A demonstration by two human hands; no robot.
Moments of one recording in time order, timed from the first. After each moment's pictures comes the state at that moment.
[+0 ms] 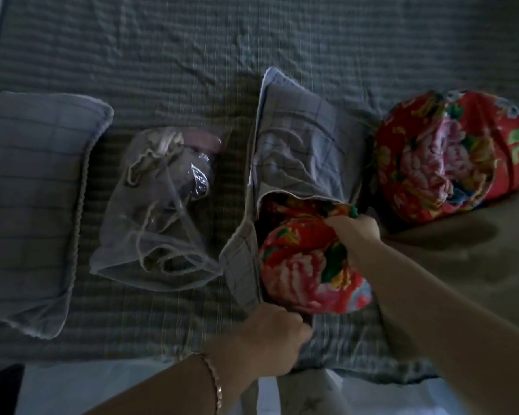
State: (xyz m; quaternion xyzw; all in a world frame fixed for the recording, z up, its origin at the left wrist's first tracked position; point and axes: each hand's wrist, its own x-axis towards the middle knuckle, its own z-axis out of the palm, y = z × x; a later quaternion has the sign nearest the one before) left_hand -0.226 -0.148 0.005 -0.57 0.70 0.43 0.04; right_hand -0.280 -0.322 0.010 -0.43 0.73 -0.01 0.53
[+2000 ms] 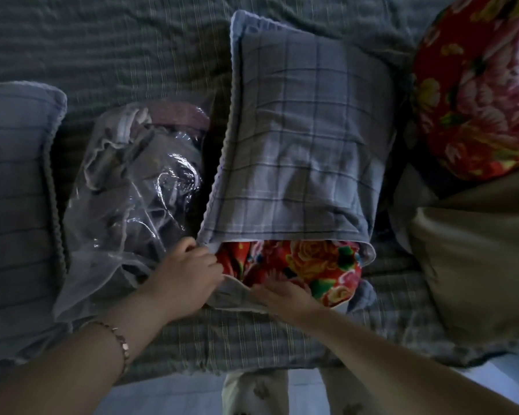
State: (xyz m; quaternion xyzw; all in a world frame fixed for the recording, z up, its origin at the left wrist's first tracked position) left_hand -0.068 -0.127 -0.088 -0.59 0.77 0.21 0.13; right_hand -0.272 -0.191 -0.122 -0.65 0.34 0.28 0.62
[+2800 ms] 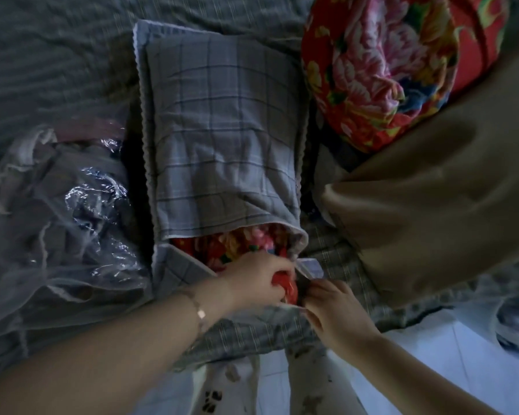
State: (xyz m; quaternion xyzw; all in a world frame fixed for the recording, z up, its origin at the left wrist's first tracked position) left_hand -0.267 -0.229 -0.088 -0.58 0.60 0.56 0.03; right_hand -0.454 -0.229 -0.099 -0.87 0.34 0.11 0.35
